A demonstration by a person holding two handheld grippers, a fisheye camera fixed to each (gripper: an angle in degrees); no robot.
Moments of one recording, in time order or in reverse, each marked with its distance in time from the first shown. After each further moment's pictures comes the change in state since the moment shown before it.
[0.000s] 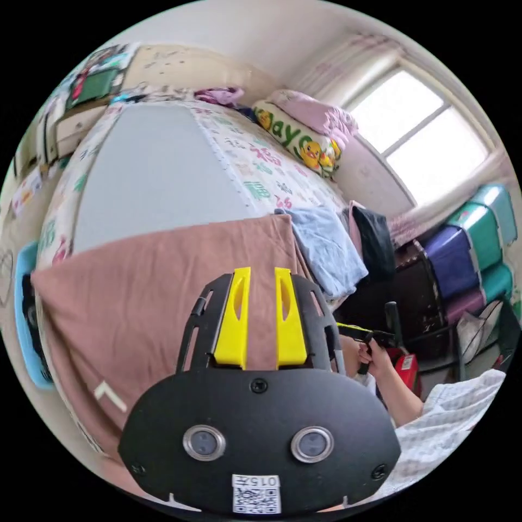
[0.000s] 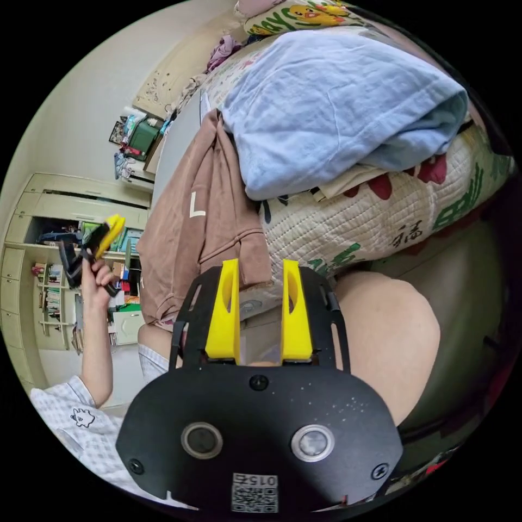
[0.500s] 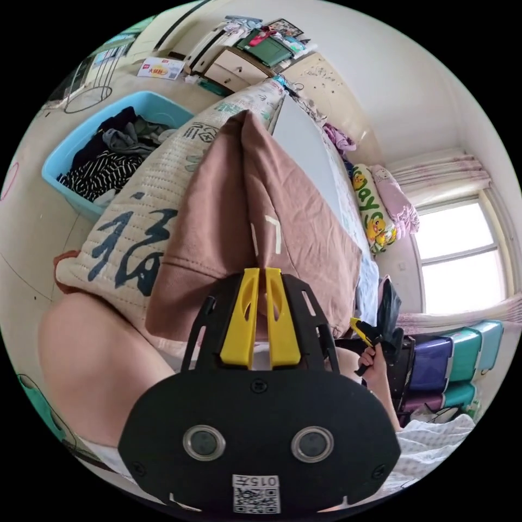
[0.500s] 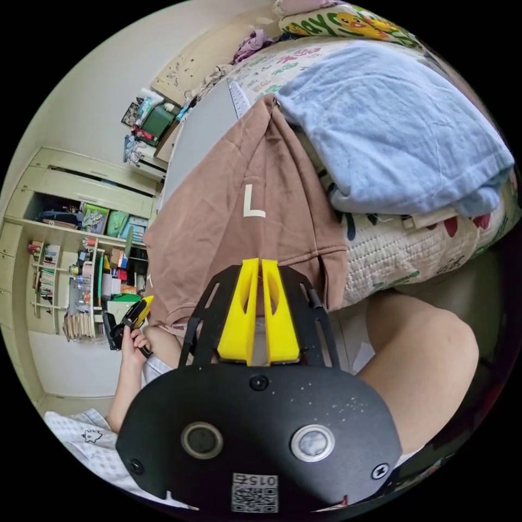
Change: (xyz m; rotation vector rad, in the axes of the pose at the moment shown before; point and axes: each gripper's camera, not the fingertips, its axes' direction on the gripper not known) left arm -0.192 0.287 -0.112 0.221 0.026 -0.740; right arm -0.075 -0.008 0.014 0.094 -0.024 -0.088
